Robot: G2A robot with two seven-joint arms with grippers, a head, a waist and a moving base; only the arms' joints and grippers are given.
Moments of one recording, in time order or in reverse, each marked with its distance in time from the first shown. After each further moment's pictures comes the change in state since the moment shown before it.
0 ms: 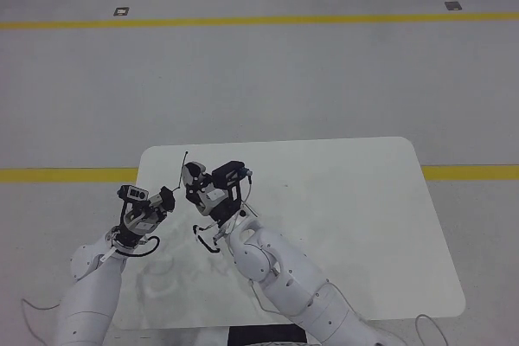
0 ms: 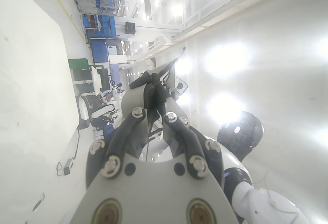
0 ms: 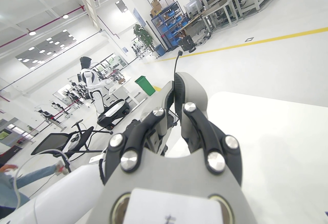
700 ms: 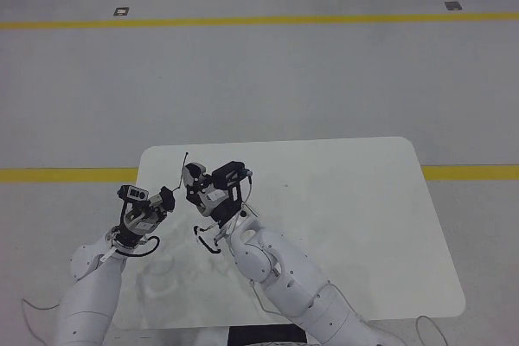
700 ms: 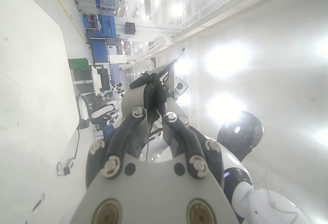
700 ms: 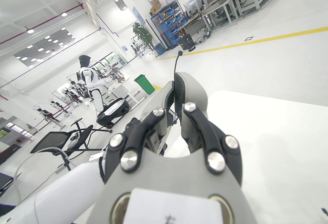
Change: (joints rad) left arm 0.000 0.000 0.000 0.000 0.000 0.000 0.000; right arm -0.011 0.002 0.009 -0.014 -0.011 -0.004 0.019
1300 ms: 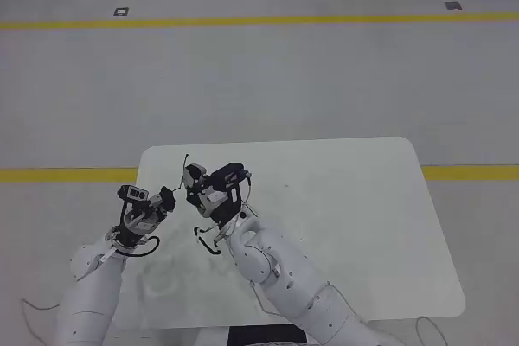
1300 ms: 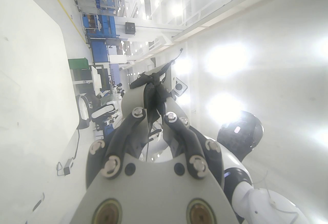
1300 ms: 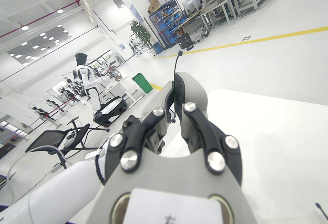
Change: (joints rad) left arm 0.000 0.000 0.000 0.000 0.000 0.000 0.000; right arm -0.006 0.000 -0.004 0.001 -0.020 0.010 0.000
